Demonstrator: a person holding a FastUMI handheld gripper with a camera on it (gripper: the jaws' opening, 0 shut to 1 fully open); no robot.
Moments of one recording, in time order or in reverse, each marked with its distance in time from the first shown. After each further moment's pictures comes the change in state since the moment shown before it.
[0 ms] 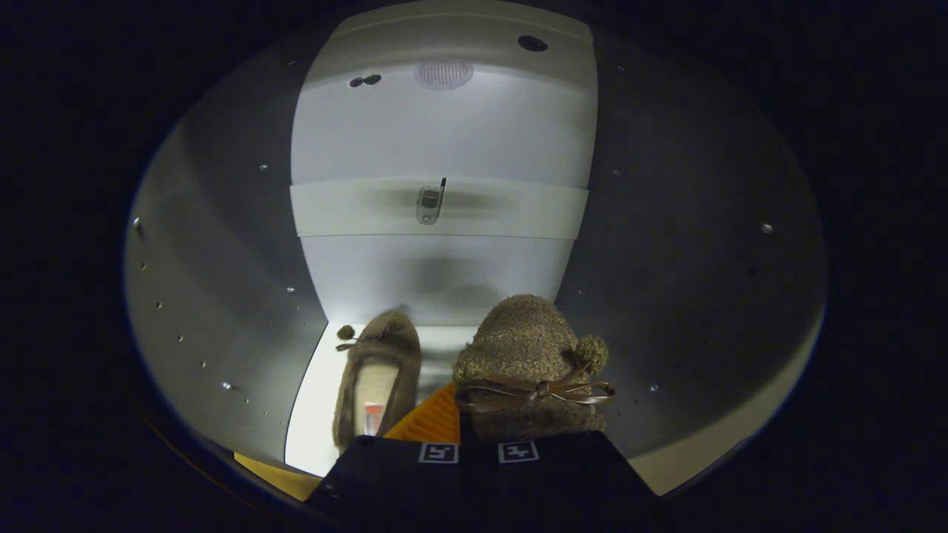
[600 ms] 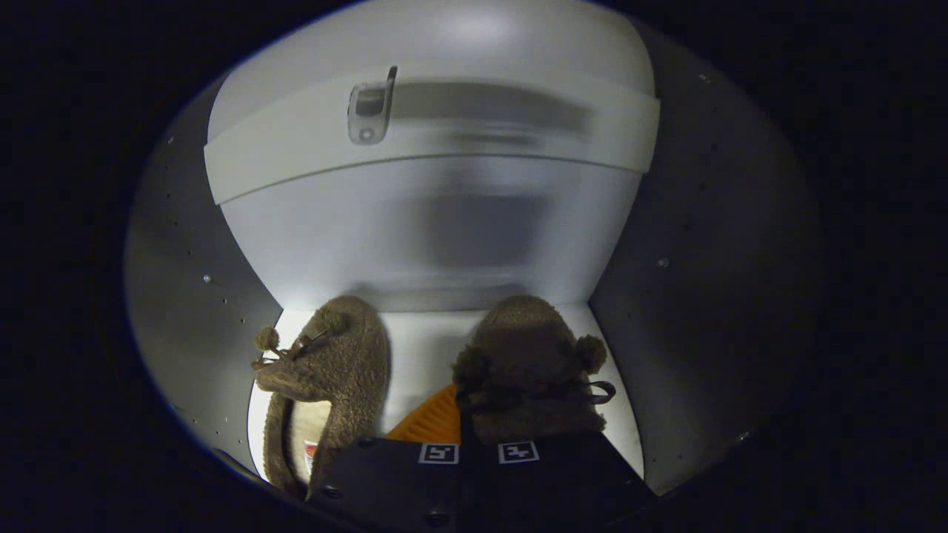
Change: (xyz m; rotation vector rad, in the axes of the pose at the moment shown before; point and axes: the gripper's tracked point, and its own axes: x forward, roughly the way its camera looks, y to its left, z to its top) arm 0.104 0.002 -0.043 0.010 0.192 0.062
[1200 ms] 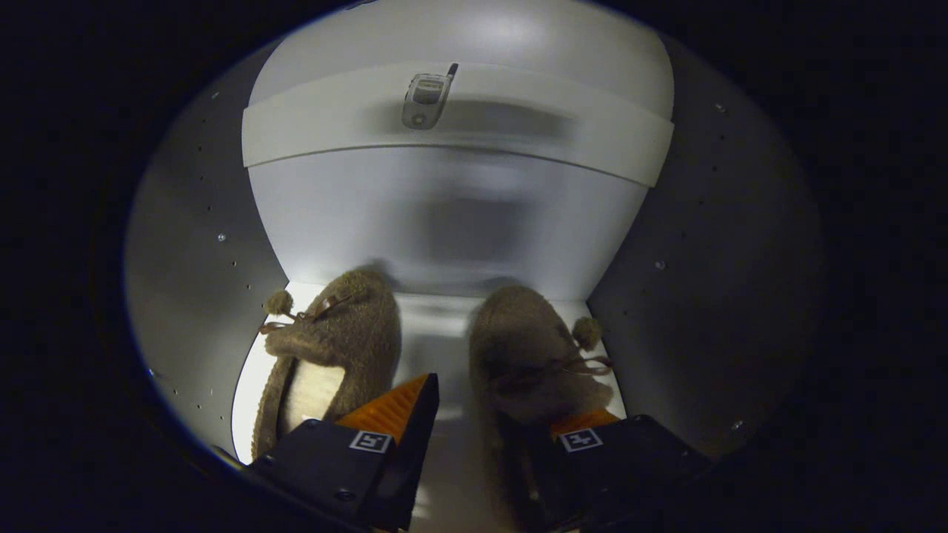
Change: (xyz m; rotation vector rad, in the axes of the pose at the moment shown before) arm -0.034 0.002 -0.011 -0.107 -0.035 -0.052
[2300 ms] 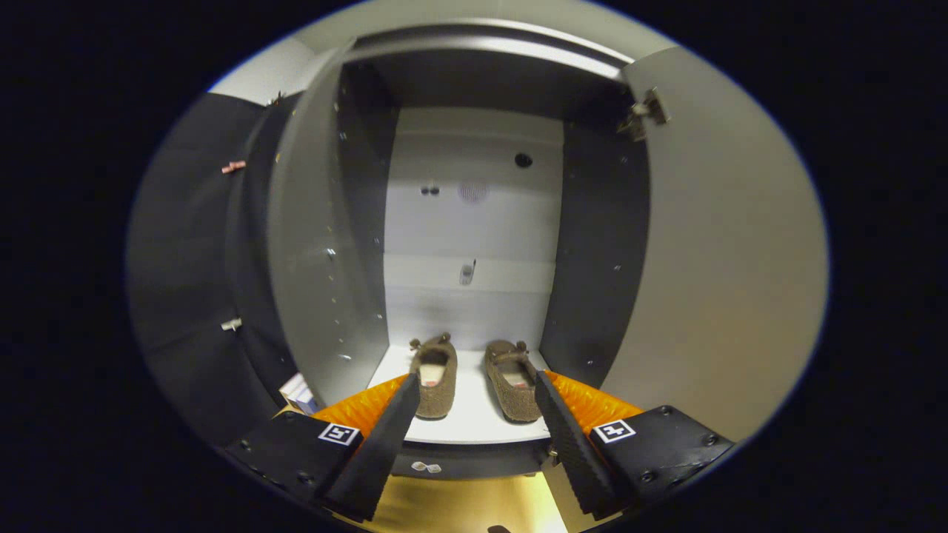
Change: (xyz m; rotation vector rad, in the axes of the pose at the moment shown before) arm -0.322 0.020 -0.008 0.093 -0.555 0.030
